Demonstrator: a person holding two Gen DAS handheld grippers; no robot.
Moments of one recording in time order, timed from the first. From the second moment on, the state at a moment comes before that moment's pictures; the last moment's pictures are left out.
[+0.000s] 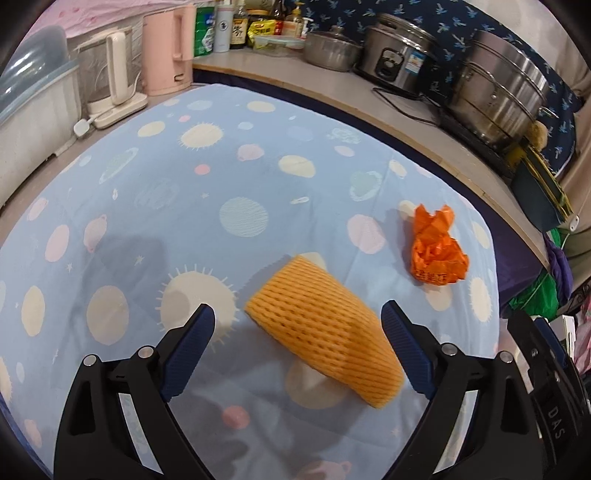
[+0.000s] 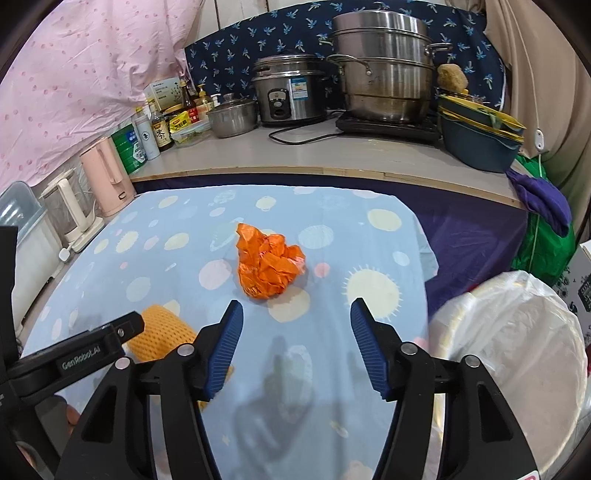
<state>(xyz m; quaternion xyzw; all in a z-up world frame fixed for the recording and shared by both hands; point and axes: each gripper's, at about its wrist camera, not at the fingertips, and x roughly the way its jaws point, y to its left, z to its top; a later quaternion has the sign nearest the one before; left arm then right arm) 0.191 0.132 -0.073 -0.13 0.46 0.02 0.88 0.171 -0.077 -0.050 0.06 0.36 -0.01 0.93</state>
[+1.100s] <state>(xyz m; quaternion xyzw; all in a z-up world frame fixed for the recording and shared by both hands) 0.218 0.122 -0.115 -0.10 0.50 0.01 0.86 0.275 -0.053 -0.116 0.09 0.42 0.02 0.90</state>
